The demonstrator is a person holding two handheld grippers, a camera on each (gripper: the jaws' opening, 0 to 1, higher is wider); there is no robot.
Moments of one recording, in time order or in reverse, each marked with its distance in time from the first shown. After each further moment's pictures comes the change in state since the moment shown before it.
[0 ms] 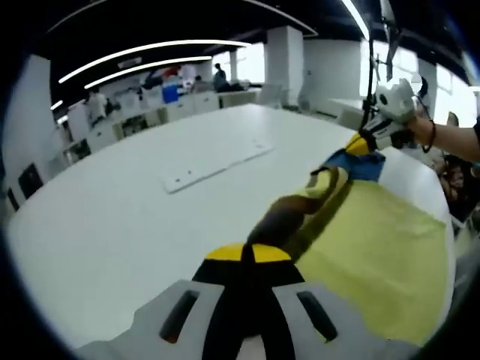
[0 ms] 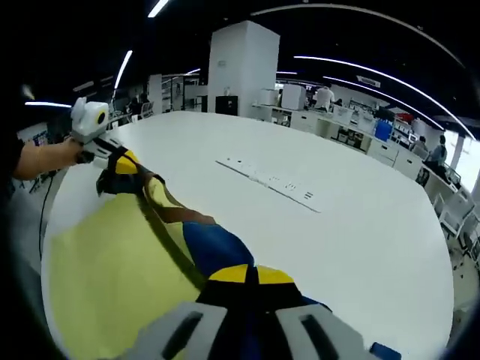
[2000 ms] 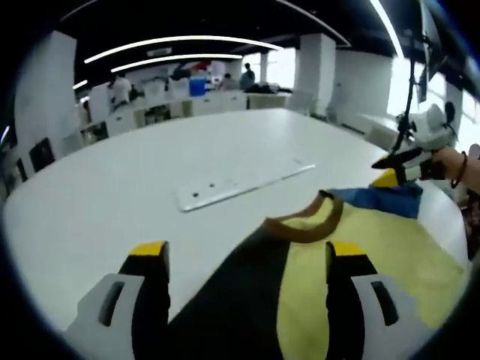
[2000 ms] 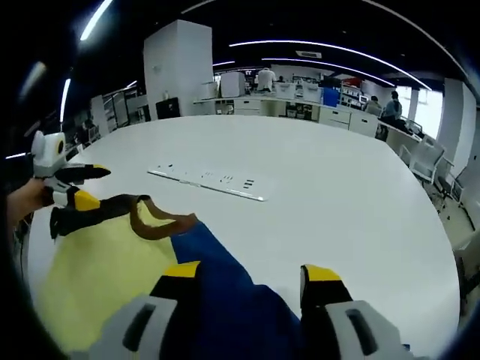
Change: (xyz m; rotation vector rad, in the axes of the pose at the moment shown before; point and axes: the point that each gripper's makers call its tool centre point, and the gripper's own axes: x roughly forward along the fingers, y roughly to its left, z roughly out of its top) left arm 0.055 0.028 0.020 -0.117 -0.006 0.090; right arm 0.021 -0.064 -0.010 0.170 0.098 -0.202
